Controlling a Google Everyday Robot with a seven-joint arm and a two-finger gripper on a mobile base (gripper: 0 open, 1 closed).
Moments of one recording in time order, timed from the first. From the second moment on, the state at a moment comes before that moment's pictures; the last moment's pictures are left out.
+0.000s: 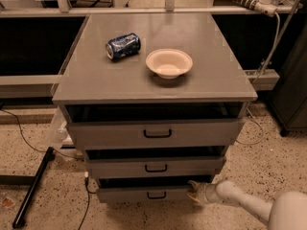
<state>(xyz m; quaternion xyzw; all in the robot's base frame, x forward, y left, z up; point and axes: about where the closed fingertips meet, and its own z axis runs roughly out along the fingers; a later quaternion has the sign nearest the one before) 0.561 -0.212 0.167 -0.66 0.68 0.05 0.31</state>
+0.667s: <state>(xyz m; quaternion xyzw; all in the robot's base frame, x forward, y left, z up) 0.561 -0.212 0.175 -0.66 0.68 0.05 0.31</state>
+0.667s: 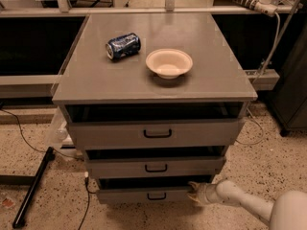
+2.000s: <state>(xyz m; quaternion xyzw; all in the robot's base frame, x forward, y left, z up) 0.512 -0.230 0.184 -0.66 0.67 0.08 0.33</state>
